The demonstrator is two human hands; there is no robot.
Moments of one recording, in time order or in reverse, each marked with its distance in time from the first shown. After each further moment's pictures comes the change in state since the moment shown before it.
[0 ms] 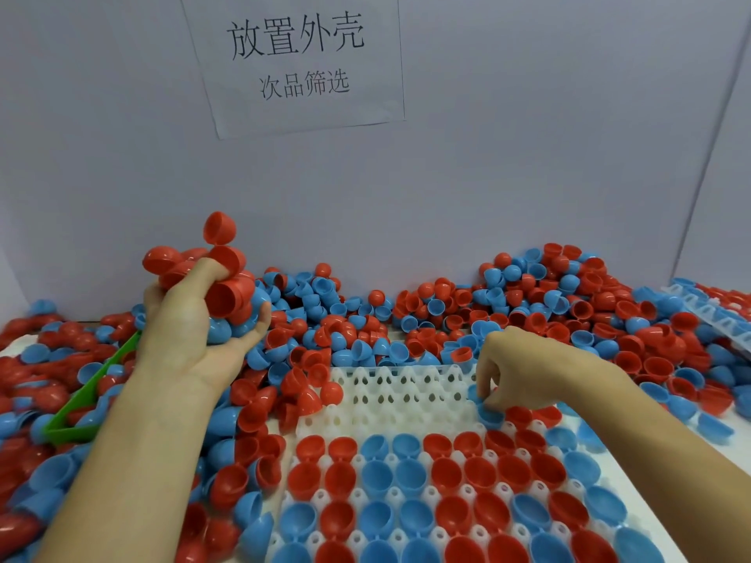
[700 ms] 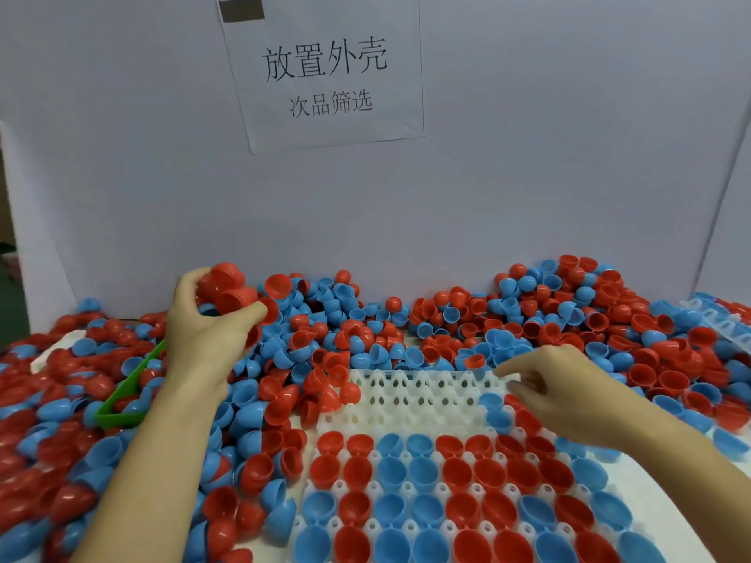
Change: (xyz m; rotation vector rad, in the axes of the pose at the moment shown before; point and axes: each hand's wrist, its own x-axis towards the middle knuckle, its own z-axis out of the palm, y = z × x) left_hand 0.013 0.000 -0.037 0.731 0.107 0.356; right_hand -0.033 0.013 0.023 0.259 0.359 -0.074
